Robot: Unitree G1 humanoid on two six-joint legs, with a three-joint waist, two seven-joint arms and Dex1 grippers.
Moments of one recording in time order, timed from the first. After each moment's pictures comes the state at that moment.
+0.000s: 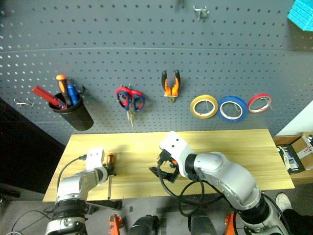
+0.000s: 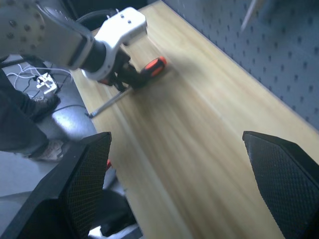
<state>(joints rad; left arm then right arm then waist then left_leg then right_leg) -0.27 0.32 0.28 0.25 -0.16 0.88 -0.15 -0.46 -0.38 0.38 -0.68 0.41 1.13 0.45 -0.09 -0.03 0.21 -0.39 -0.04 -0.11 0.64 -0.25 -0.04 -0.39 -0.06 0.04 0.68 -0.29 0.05</state>
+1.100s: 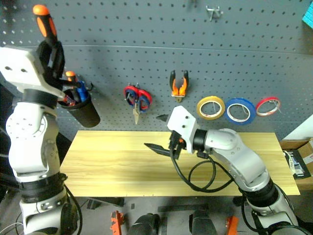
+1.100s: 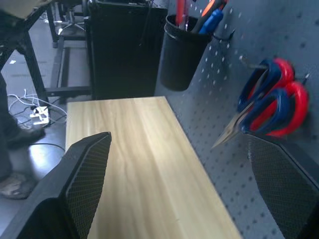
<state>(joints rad) -0.56 0.49 0.34 -0.27 -0.11 0.27 -0.14 -0.58 -0.47 0.30 -0.54 0.37 0.68 0.67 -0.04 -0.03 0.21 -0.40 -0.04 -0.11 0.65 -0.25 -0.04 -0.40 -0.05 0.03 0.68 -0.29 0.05</state>
